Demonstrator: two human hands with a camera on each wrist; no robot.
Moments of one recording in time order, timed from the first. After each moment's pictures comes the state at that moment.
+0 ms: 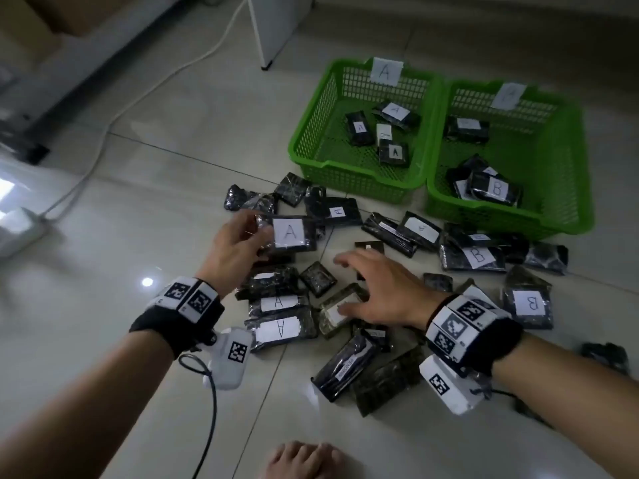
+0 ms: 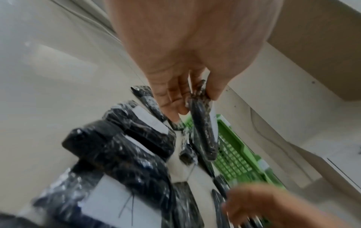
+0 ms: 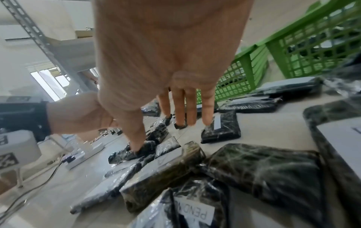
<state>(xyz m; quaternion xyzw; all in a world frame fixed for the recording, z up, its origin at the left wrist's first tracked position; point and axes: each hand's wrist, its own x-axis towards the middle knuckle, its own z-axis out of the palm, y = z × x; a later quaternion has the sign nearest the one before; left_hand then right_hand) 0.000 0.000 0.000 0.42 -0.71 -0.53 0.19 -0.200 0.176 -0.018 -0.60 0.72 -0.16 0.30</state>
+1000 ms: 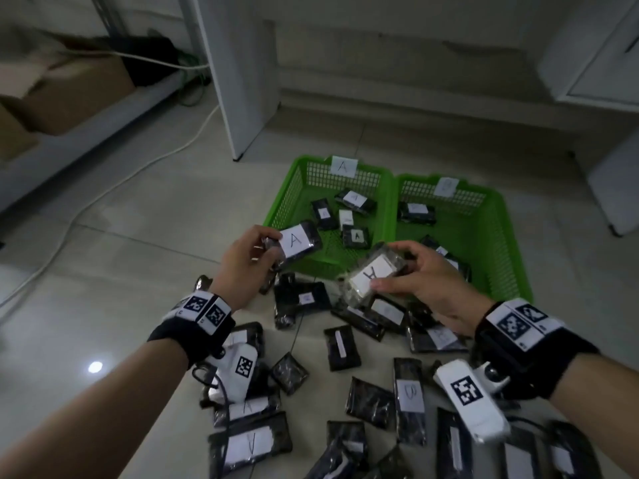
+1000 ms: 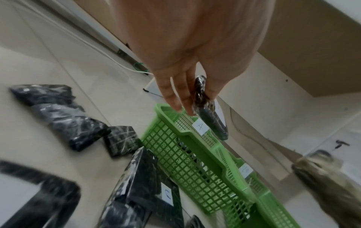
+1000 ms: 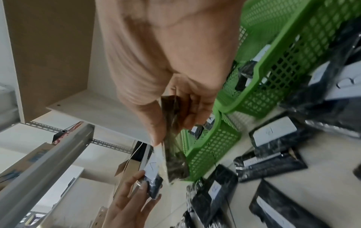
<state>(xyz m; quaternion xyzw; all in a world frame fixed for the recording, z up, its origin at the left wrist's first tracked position) -0.103 -0.066 0.032 0.32 -0.78 -0.47 0.27 -0.303 0.156 0.085 -0.22 0.75 -0.49 0.39</state>
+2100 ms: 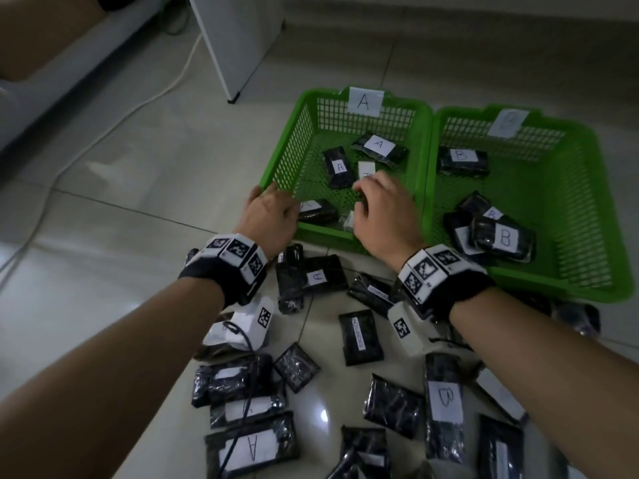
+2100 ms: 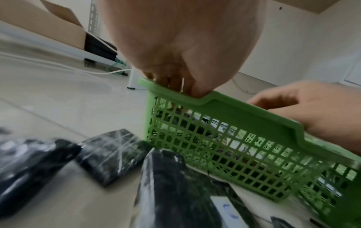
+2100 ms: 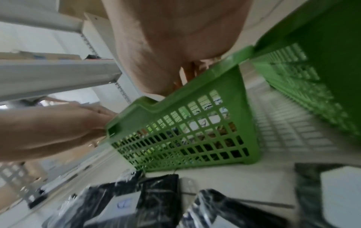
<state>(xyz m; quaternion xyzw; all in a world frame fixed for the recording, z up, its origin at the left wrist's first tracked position) -0.181 -0.115 -0.026 0.34 -0.92 -0.19 0.10 -0.334 0.025 -0.024 -0.51 0.82 -0.28 0.00</state>
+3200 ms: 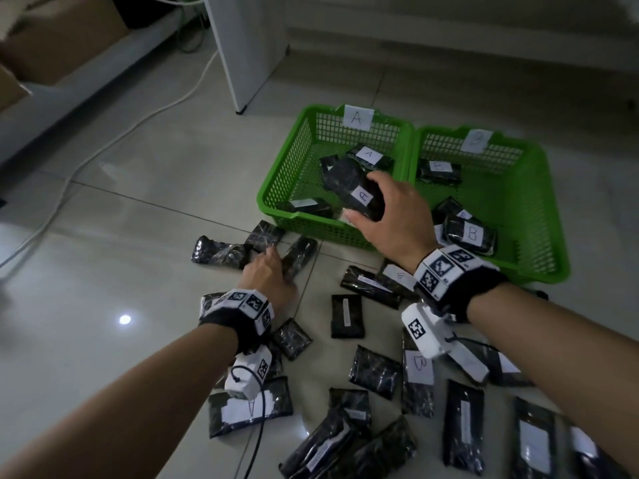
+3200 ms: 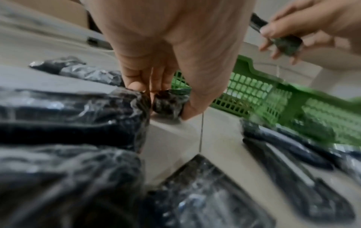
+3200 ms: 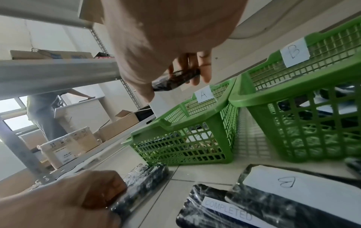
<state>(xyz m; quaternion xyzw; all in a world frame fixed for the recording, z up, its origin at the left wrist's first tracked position) -0.114 -0.030 -0.049 0.47 -0.85 -0.22 -0.07 -0.325 0.082 0.014 -0.49 0.82 -0.29 0.00</state>
